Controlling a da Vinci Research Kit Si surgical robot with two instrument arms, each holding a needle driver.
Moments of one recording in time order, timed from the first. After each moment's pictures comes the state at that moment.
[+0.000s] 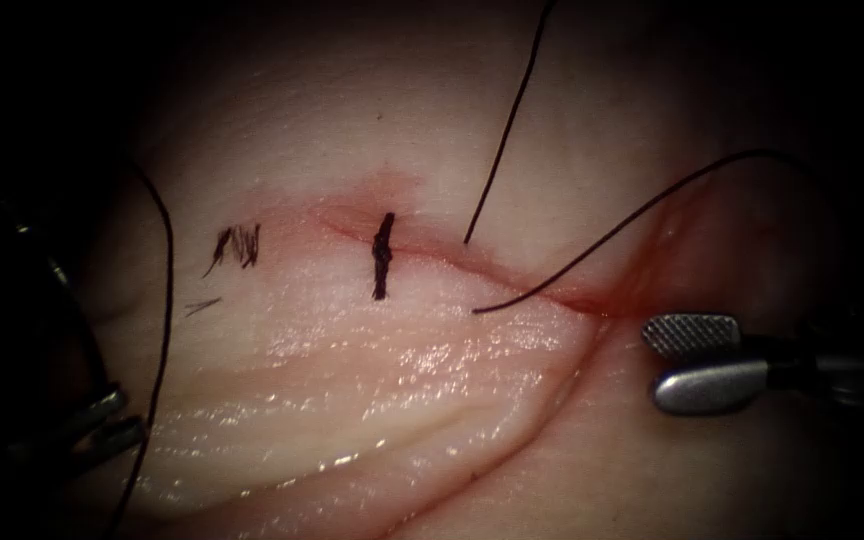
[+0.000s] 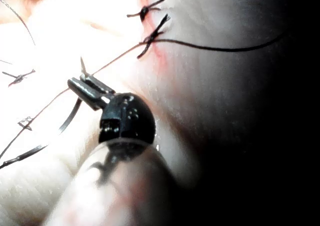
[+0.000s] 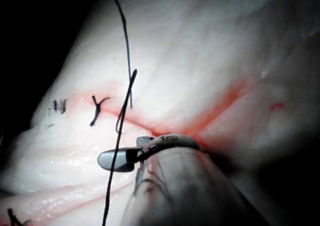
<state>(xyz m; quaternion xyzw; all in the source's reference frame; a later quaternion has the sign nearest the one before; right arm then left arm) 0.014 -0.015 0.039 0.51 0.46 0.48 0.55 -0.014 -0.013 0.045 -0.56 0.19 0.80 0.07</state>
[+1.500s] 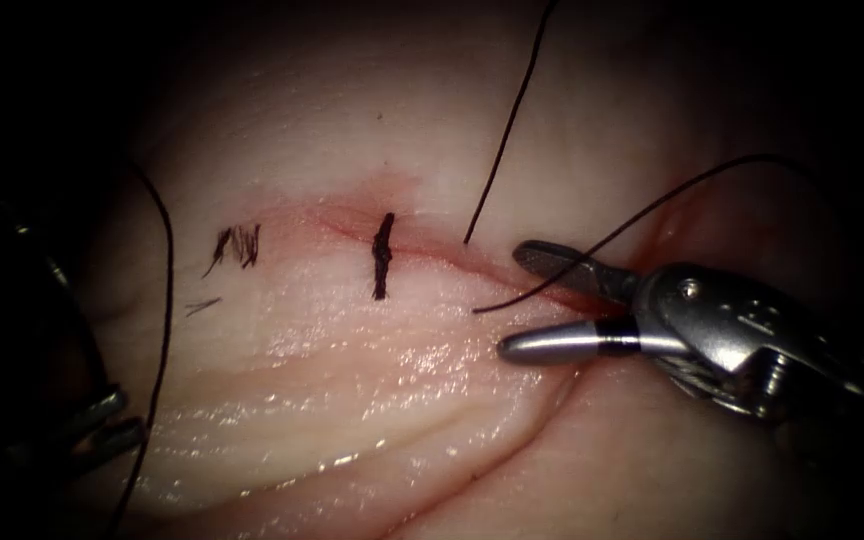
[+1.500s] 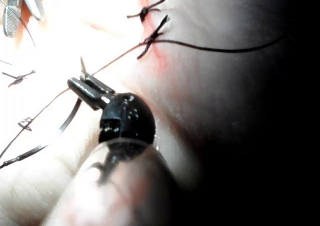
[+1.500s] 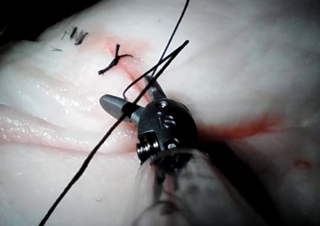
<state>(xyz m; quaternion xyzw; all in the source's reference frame) 0.021 -0.013 0.045 0.18 0.60 0.24 0.74 -0.014 -0.013 0.045 -0.56 0.19 0.80 0.07</state>
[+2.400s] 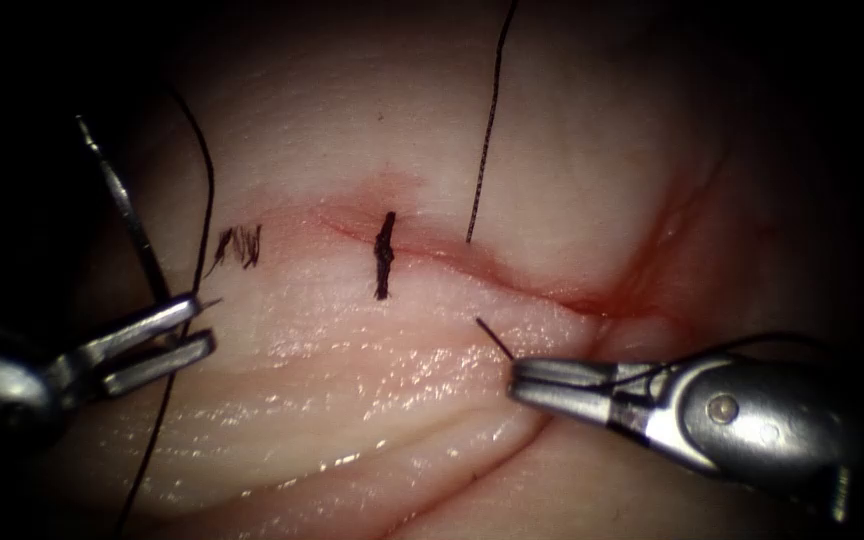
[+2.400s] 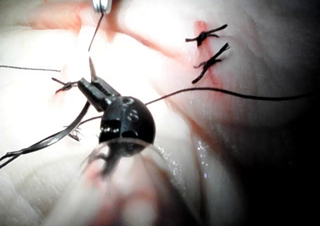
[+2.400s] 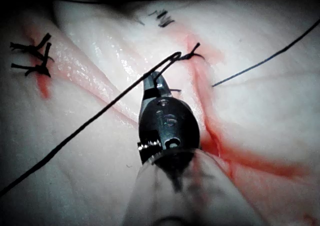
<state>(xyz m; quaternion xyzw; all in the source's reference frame) 0.021 -0.019 0.037 0.05 0.59 0.08 0.80 -0.017 -0.006 0.045 -0.51 0.14 0.84 0.07</state>
